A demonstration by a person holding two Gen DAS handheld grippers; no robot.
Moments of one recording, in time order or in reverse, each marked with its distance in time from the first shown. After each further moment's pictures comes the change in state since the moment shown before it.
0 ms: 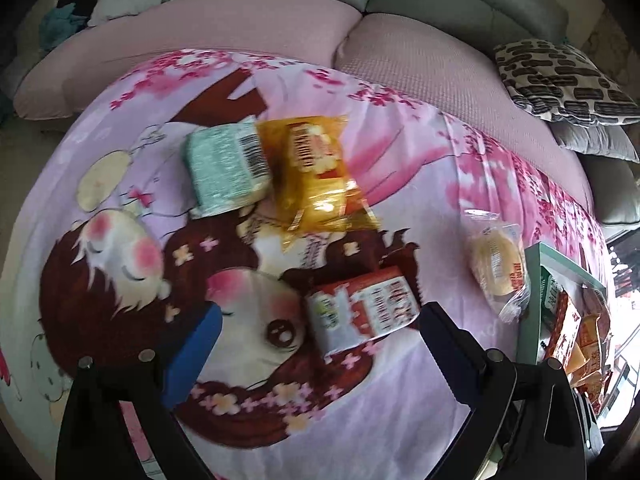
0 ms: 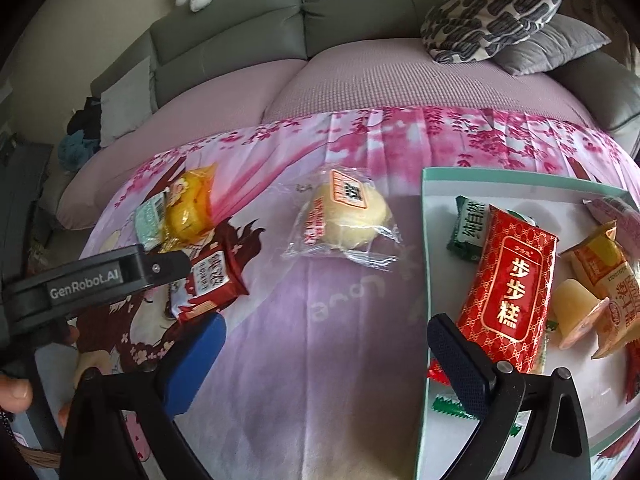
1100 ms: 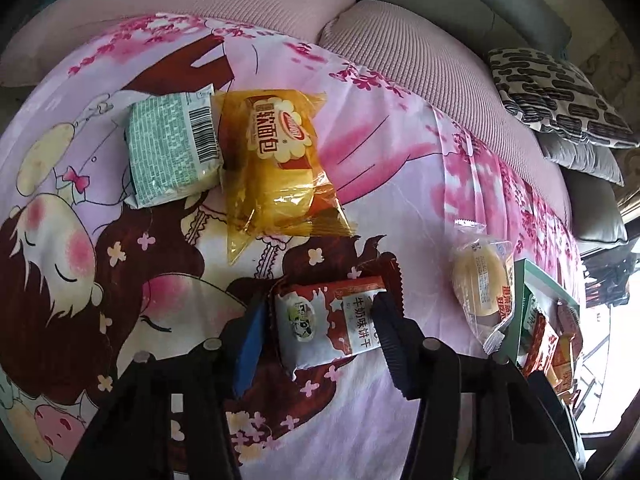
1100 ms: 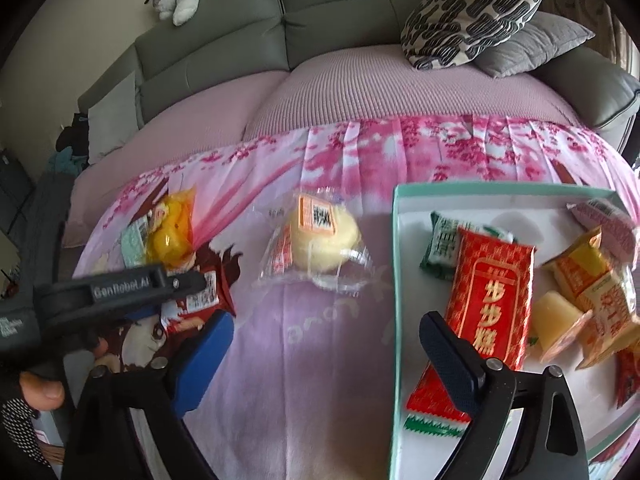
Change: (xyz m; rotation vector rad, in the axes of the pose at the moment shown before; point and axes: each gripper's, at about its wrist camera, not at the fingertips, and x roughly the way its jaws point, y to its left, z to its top) left arm 0.033 0.001 0.008 -0.079 0.068 -0.144; right arm -0.007 -0.014 0.015 0.044 -0.046 -0.023
